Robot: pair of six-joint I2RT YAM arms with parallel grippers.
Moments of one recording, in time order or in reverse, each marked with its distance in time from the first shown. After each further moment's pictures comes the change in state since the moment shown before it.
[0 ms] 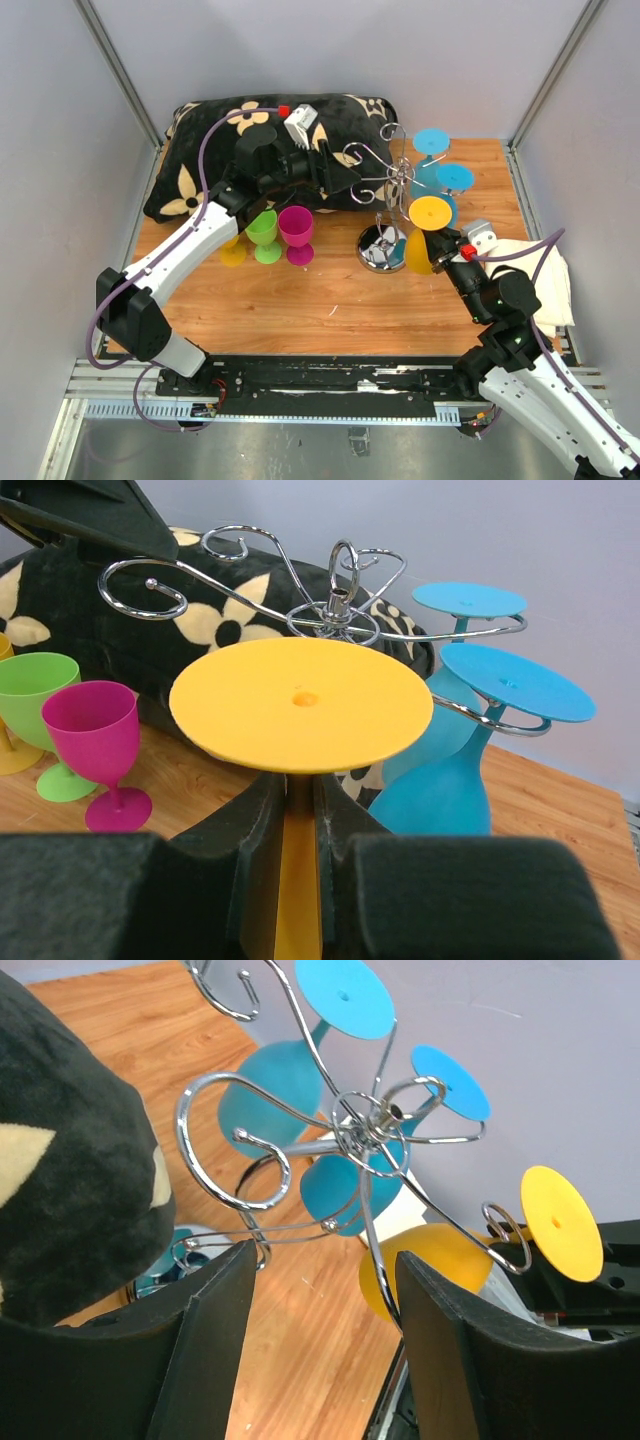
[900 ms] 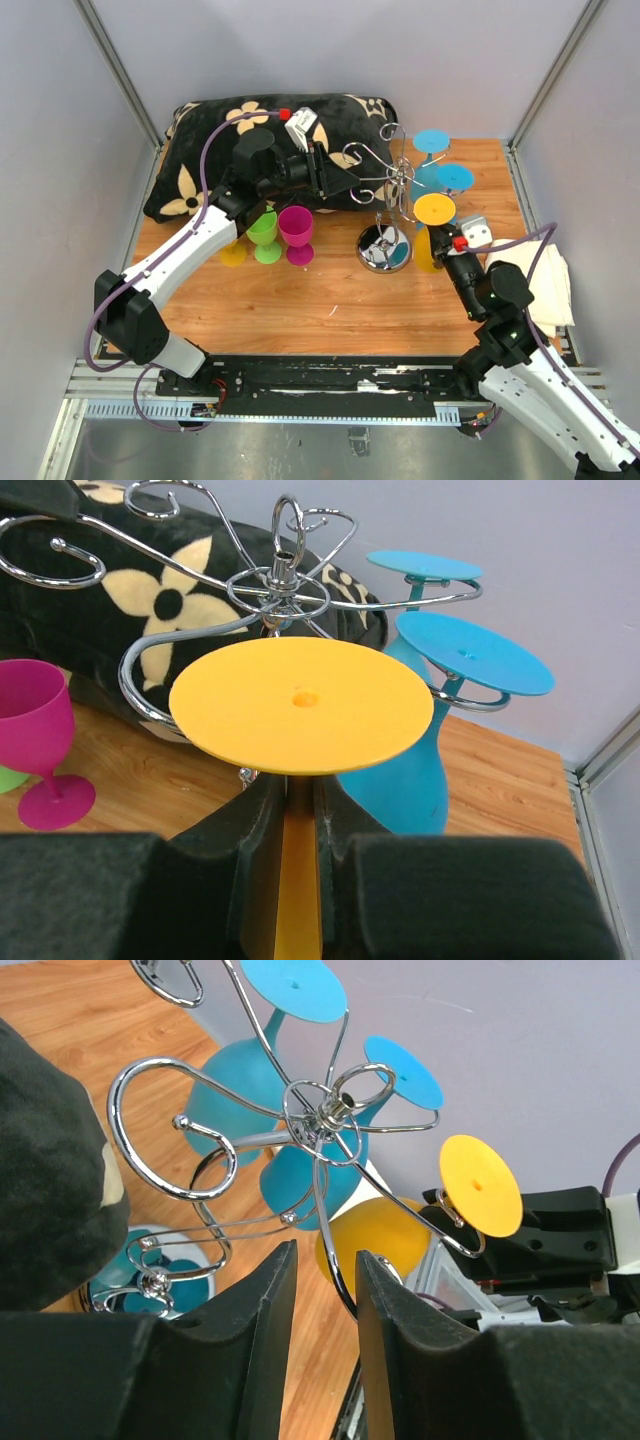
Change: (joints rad) left arm -0.001 -0.019 -0.042 0.066 0.069 -0.069; right arm -0.001 0.029 0.002 -0.010 0.113 -0.048
